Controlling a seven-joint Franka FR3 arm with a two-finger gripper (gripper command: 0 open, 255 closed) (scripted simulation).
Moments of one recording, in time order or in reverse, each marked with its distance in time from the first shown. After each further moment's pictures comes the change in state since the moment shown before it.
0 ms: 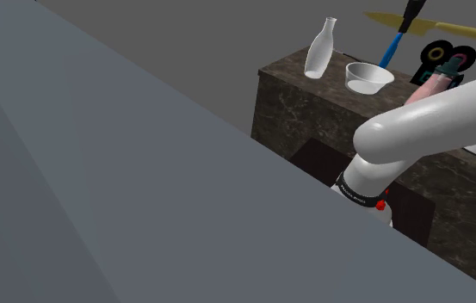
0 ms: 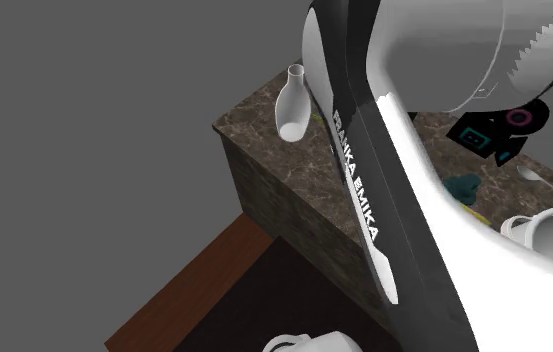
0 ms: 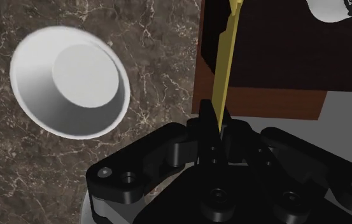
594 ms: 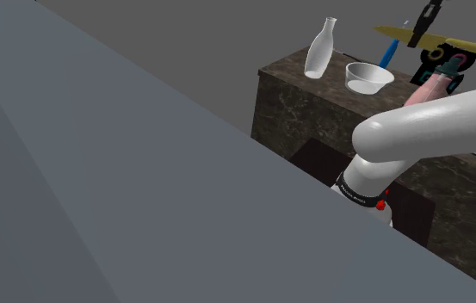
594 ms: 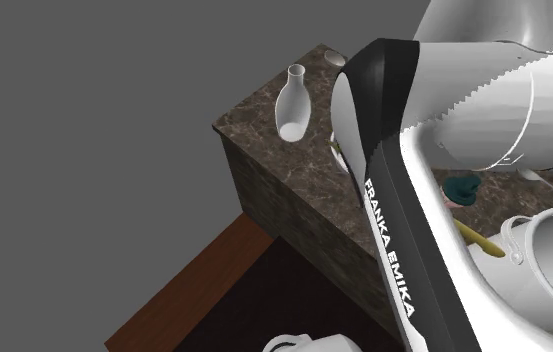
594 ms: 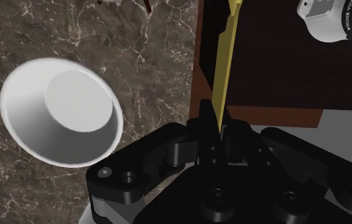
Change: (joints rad) arm -0.055 -0.120 -0.019 -0.136 -0.064 0.026 -0.027
